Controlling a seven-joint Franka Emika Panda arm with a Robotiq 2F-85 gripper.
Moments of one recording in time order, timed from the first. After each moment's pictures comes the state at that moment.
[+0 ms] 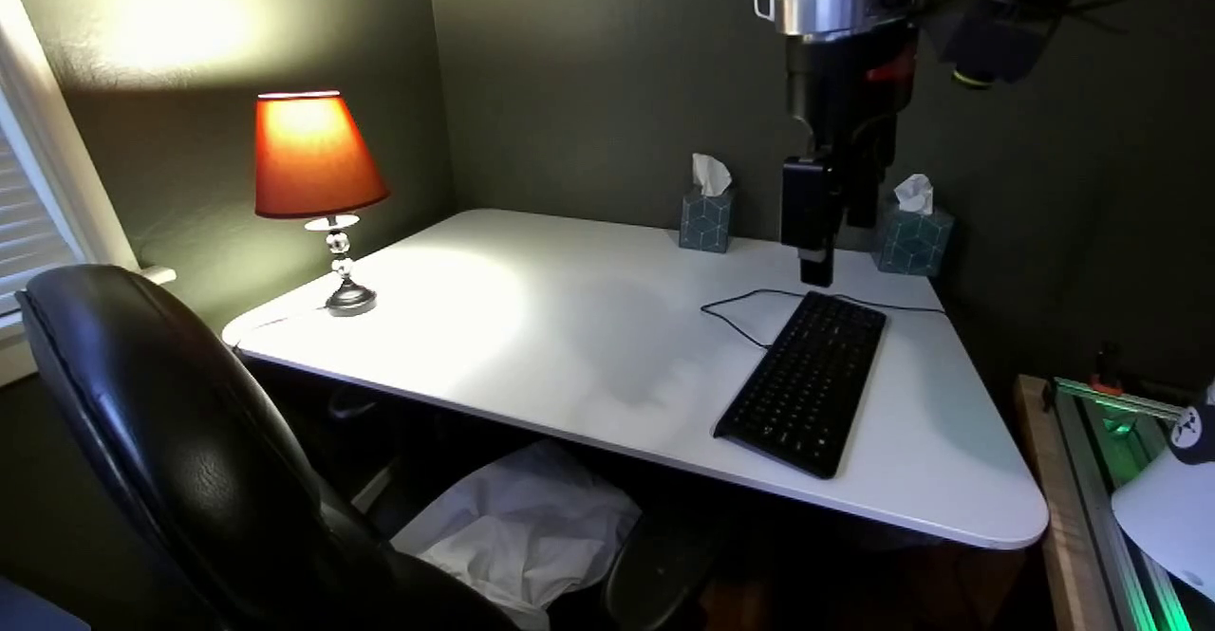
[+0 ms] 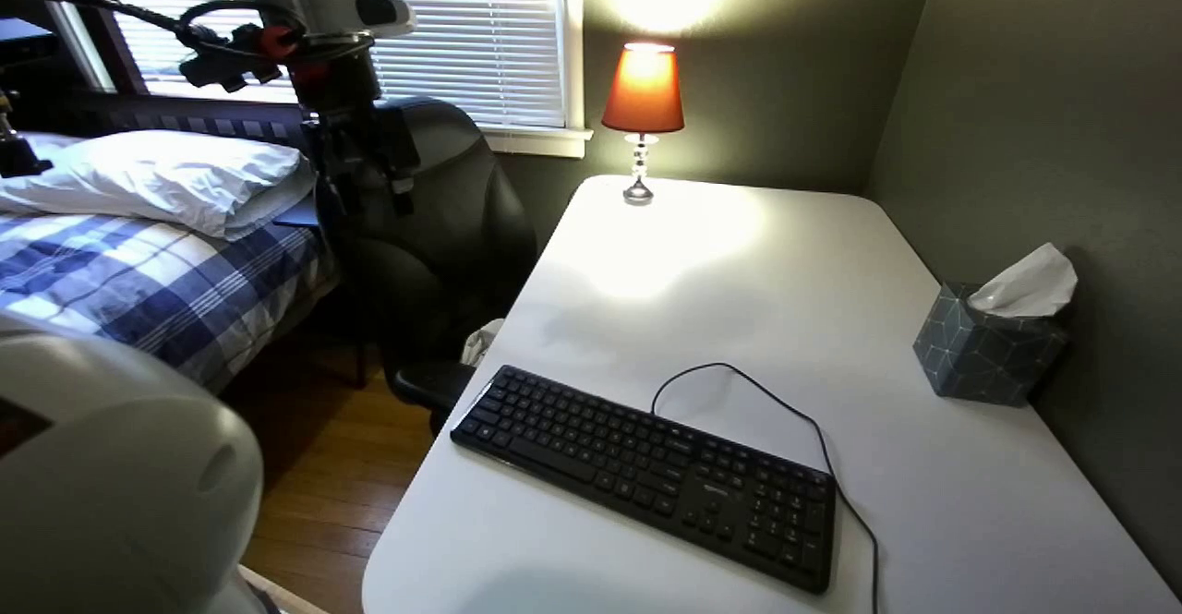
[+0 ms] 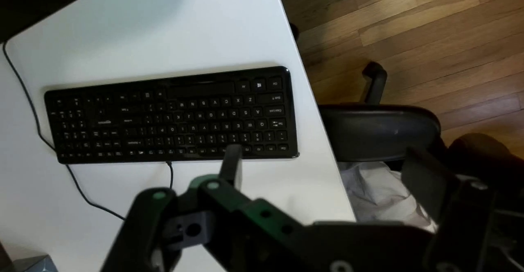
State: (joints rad) arm 0.07 -0.44 0.36 -2.50 -0.04 1.92 0.57
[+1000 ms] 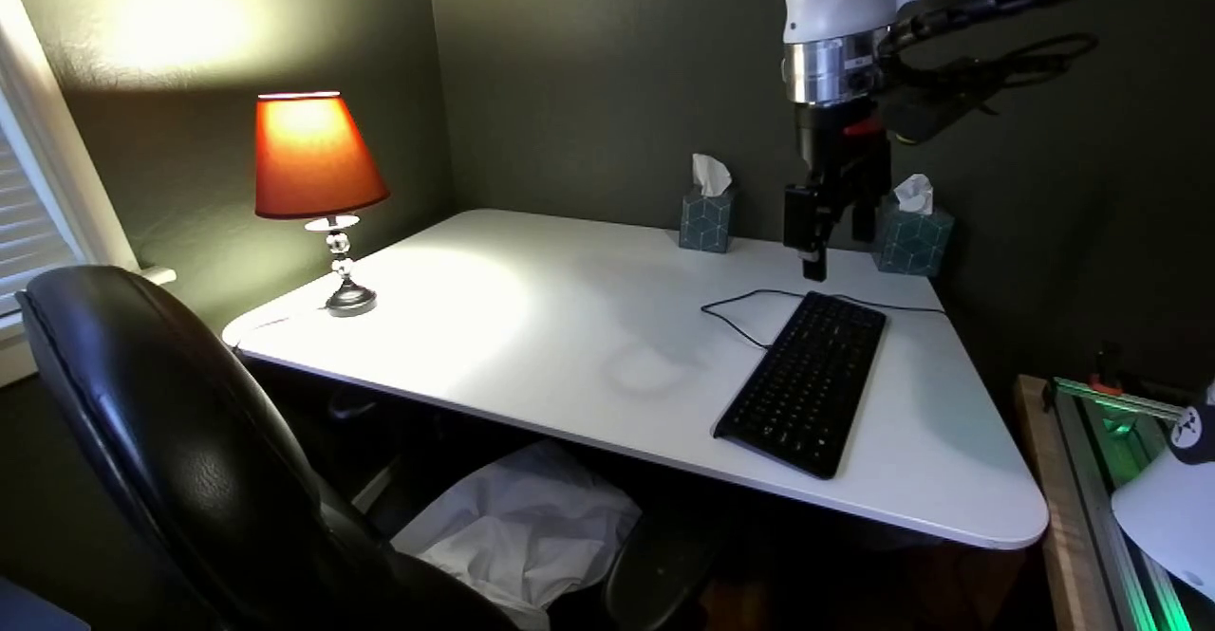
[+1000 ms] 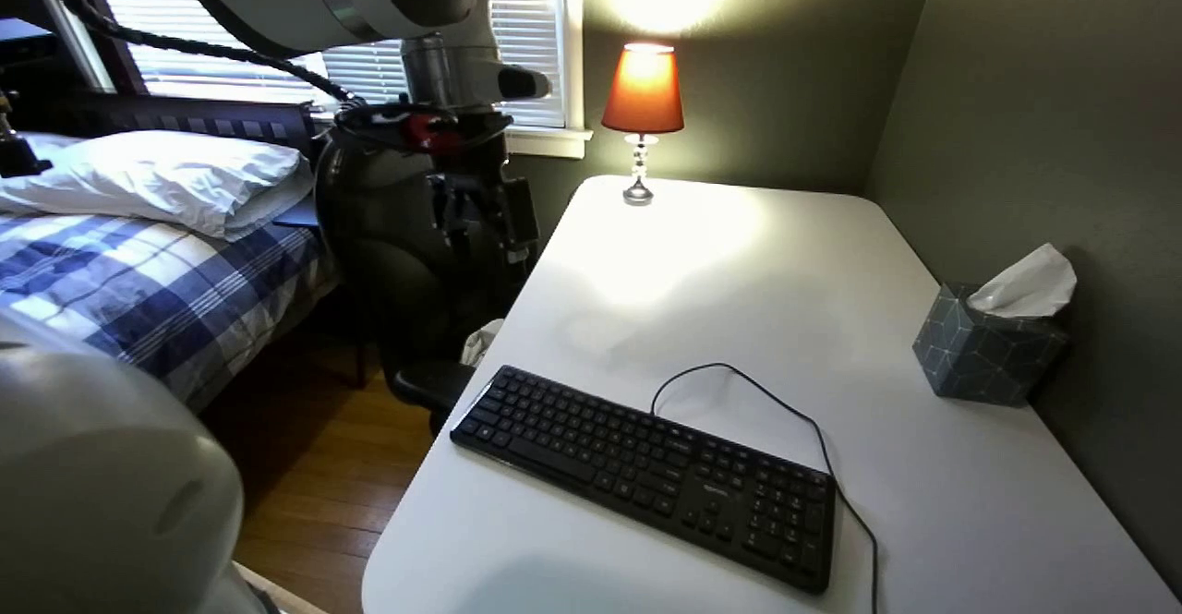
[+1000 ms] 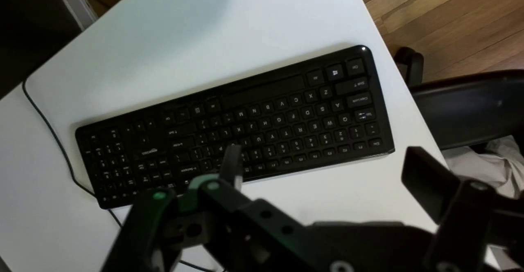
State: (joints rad) arm -0.03 -0.41 0.15 -2.63 -0.13 2.07 0.49
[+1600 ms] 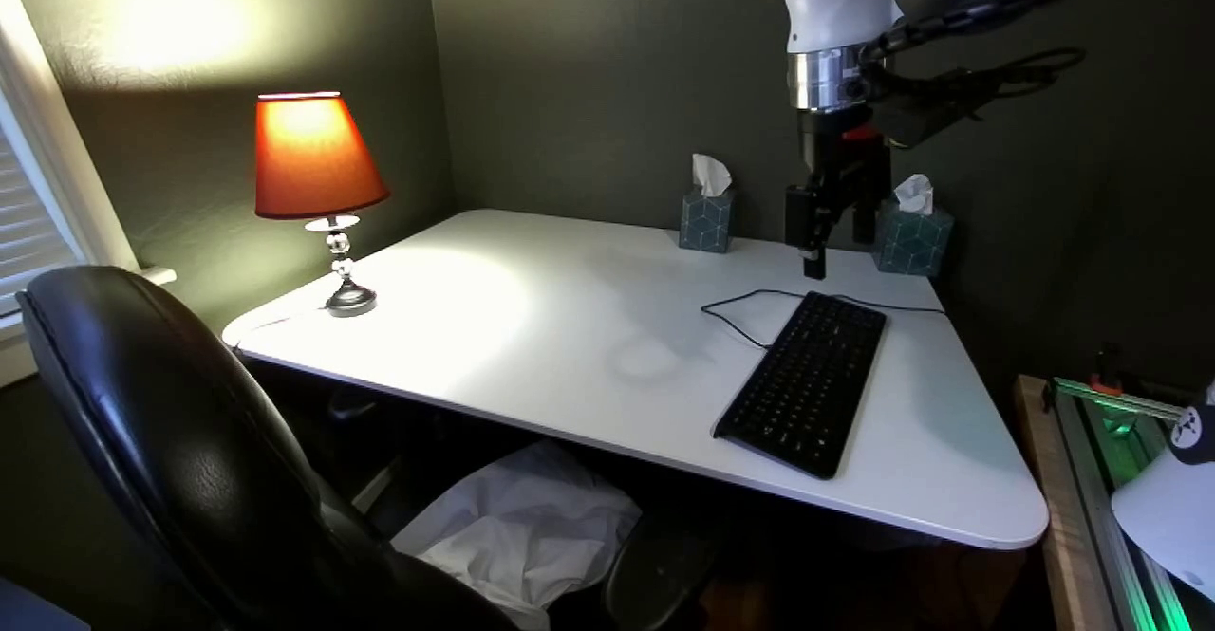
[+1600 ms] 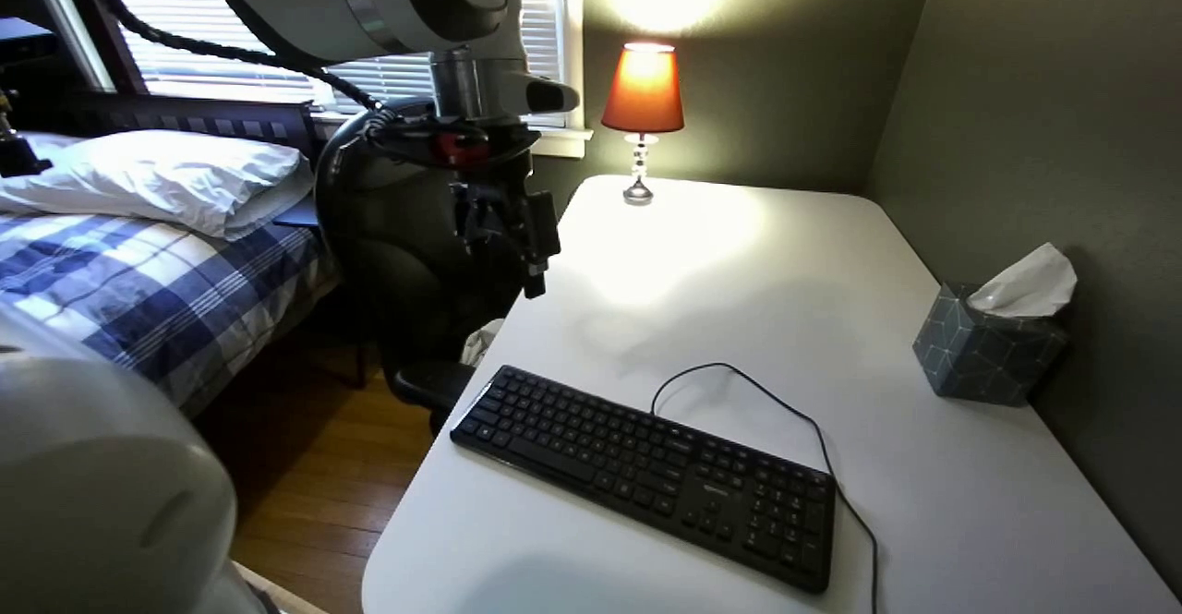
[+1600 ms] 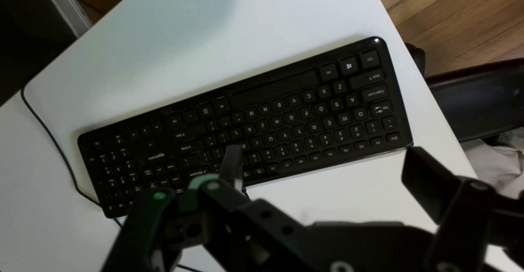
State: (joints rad) arm -0.06 -0.39 0.11 -2.64 -0.13 2.10 0.47
